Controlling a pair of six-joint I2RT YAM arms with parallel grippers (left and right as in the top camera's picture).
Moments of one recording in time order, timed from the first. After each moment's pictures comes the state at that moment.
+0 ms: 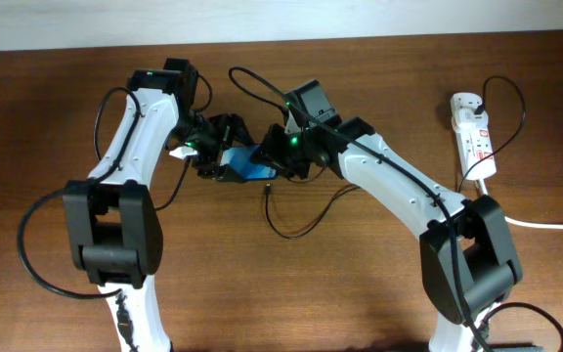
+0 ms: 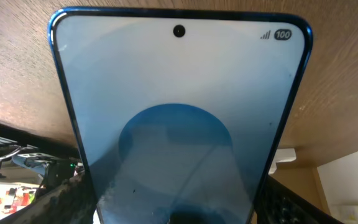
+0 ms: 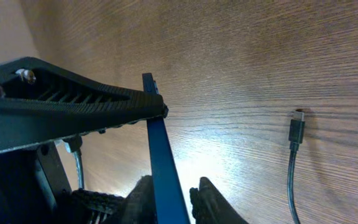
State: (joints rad) left arm -0.13 2.14 1.83 -1.31 0.70 -1.41; right arm 0.52 1.94 1.48 -0.50 -0.52 0.95
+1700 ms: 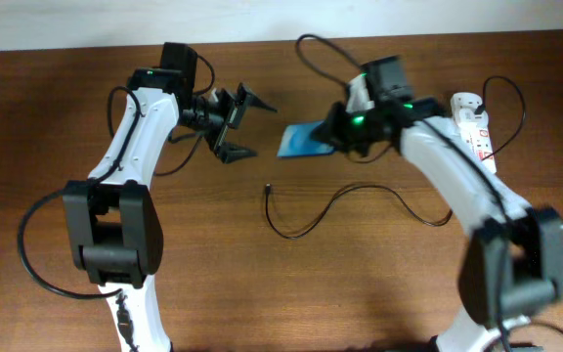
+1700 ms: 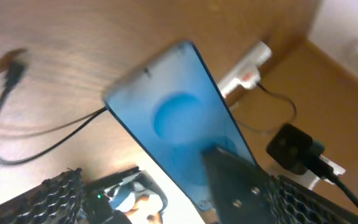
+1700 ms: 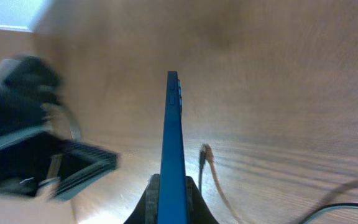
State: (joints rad) left arm -0.13 2.15 1.84 -1.03 0.95 -0.90; right arm 0.22 1.81 1.47 -0.65 -0.57 0.66
